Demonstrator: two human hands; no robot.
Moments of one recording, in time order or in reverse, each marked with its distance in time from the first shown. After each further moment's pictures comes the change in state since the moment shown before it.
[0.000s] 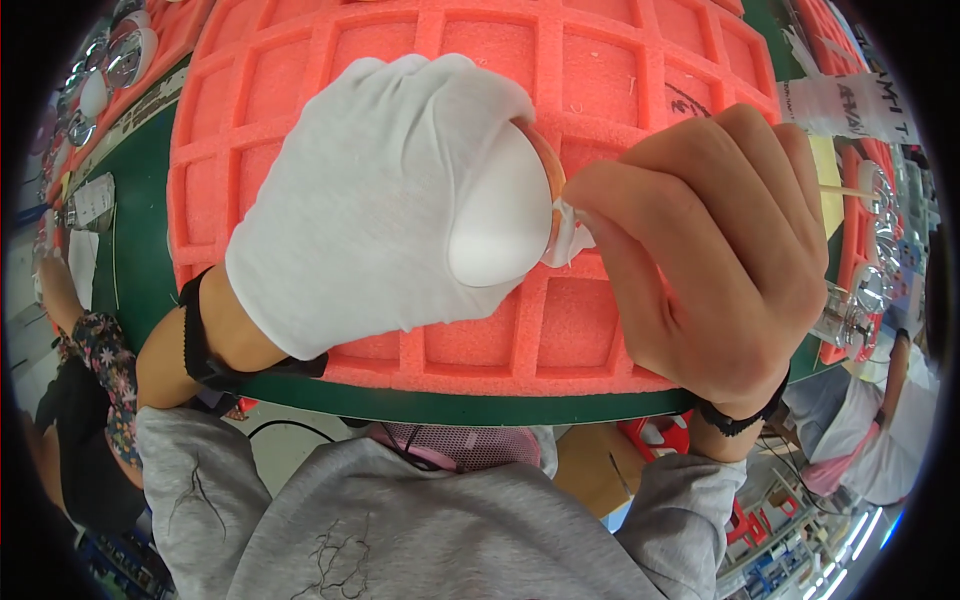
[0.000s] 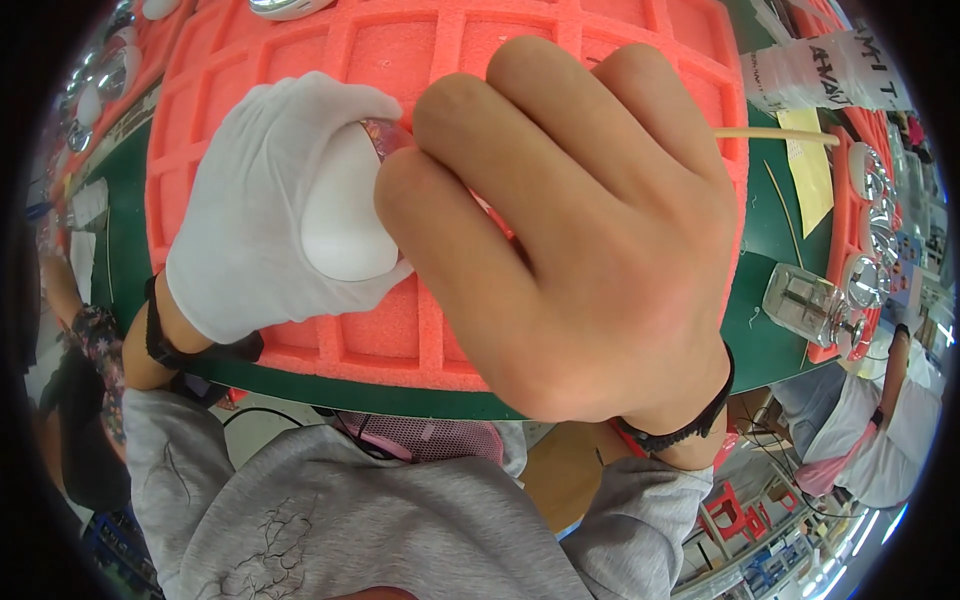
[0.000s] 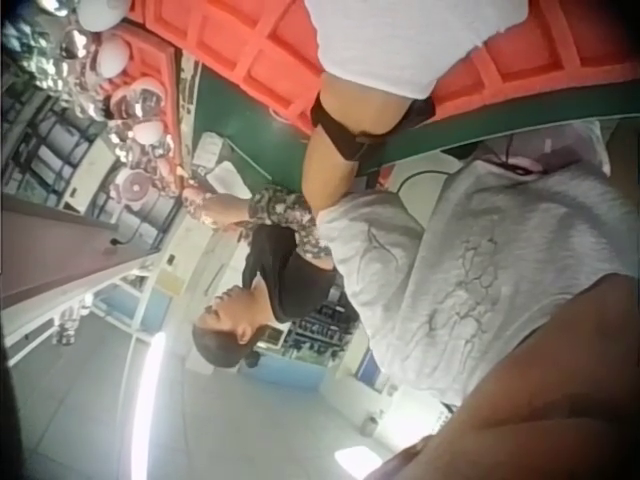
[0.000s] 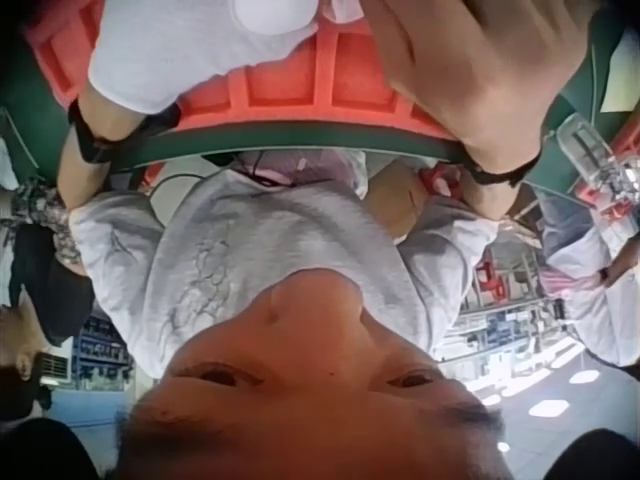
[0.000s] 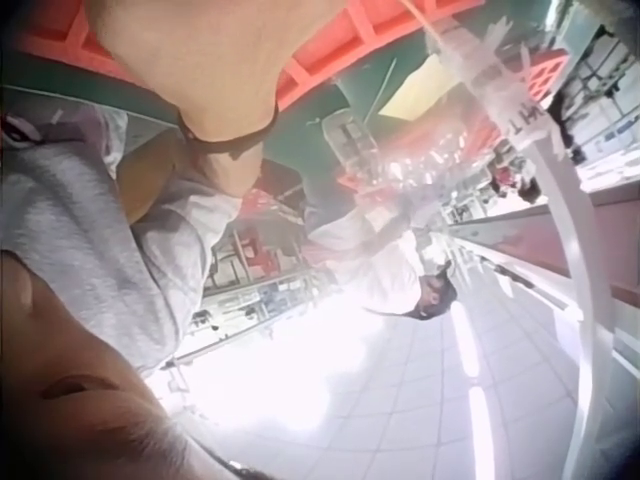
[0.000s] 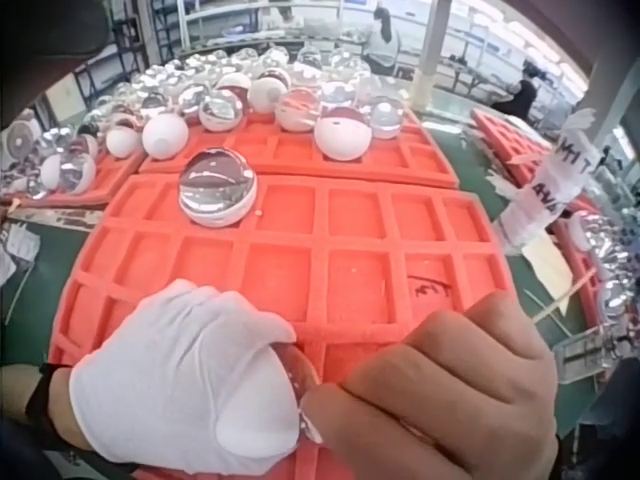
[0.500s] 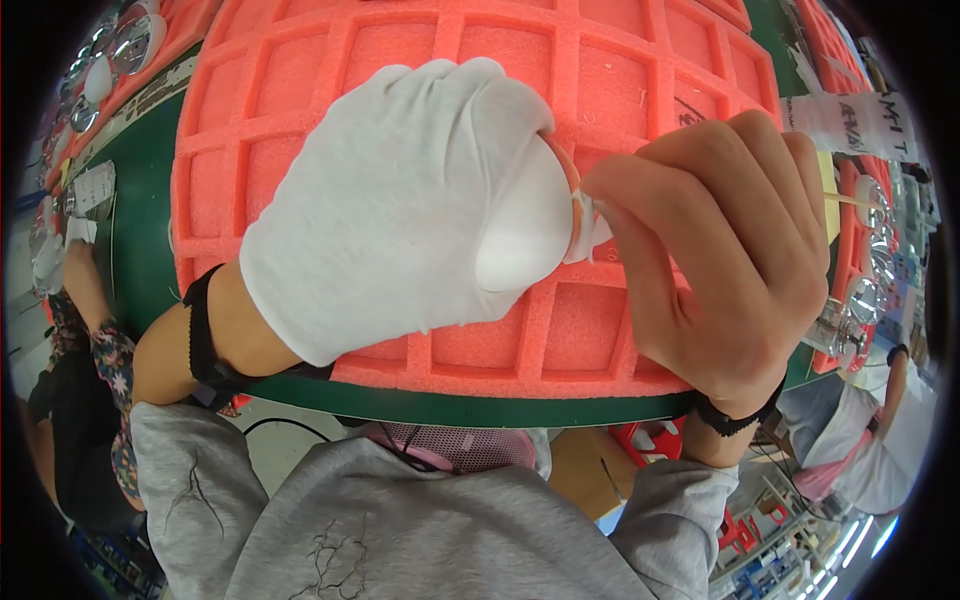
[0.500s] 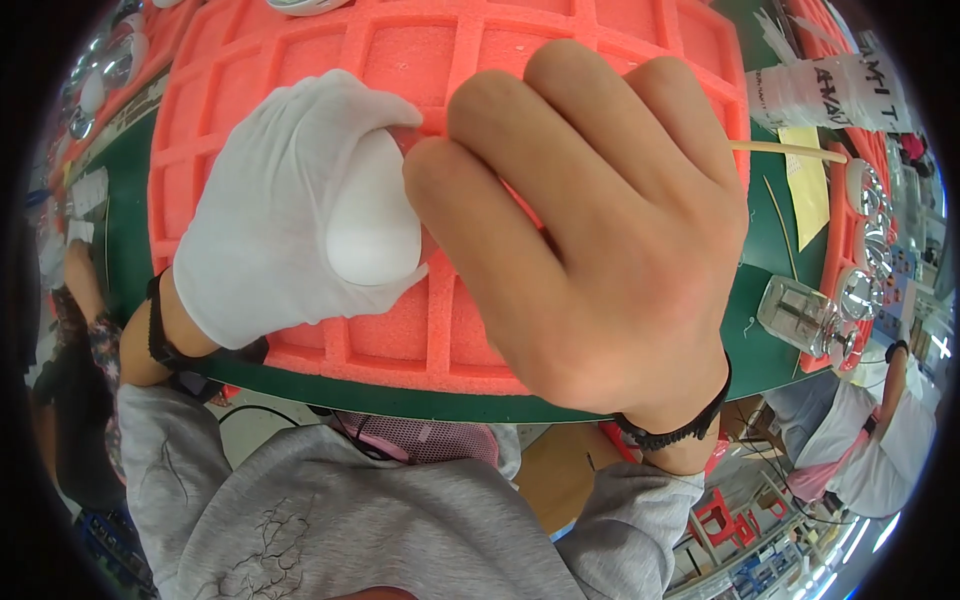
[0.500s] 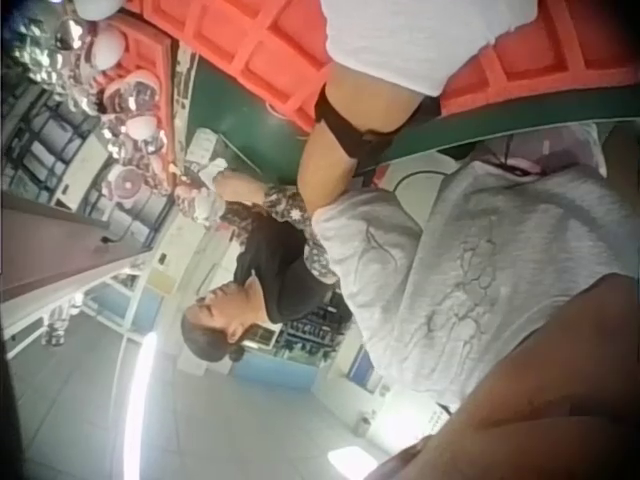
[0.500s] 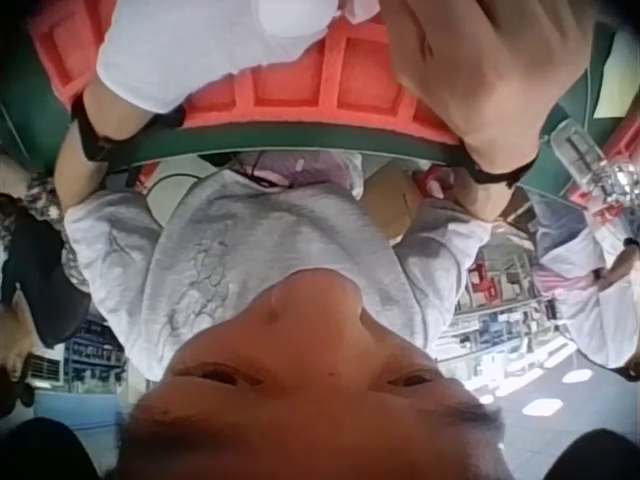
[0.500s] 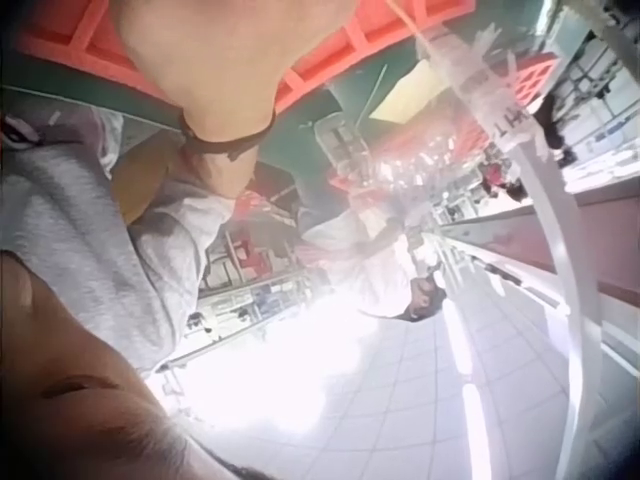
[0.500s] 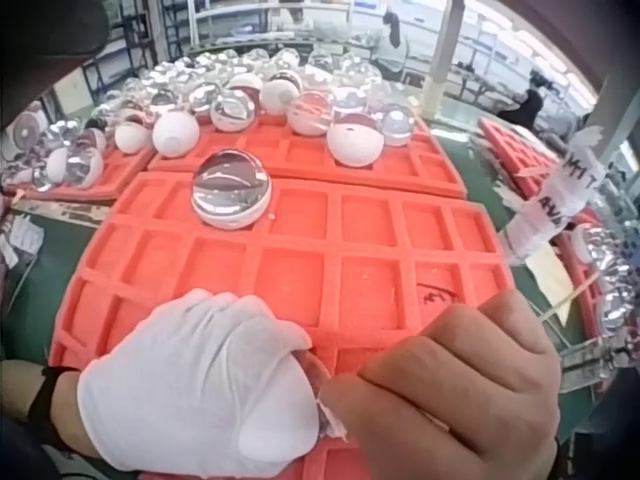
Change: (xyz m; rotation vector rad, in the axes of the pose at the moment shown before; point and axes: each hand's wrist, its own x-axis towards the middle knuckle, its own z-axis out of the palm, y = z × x) left_hand 0.004 0.005 0.000 0.085 0.022 0.053; right_hand 0.006 0.006 0.010 -0.022 0.088 0.002
